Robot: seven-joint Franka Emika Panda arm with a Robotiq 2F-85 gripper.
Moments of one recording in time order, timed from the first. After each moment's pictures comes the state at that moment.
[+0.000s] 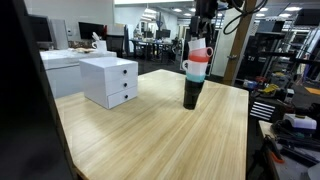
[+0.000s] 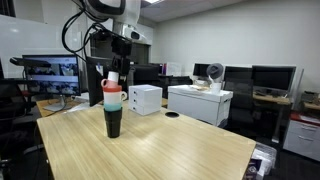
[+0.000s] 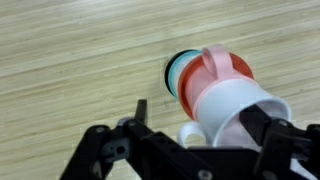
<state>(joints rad) -0.16 -0.13 -0.17 -2.11 0.05 1.86 0.01</state>
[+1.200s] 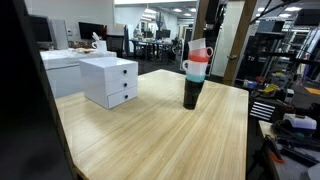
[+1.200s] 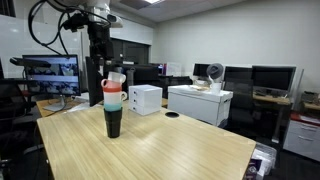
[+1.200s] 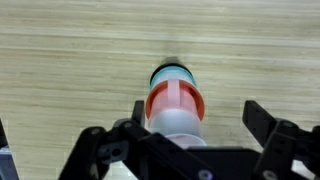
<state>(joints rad) -0.10 -0.41 -0.07 -2.31 -0.10 1.92 -0.03</state>
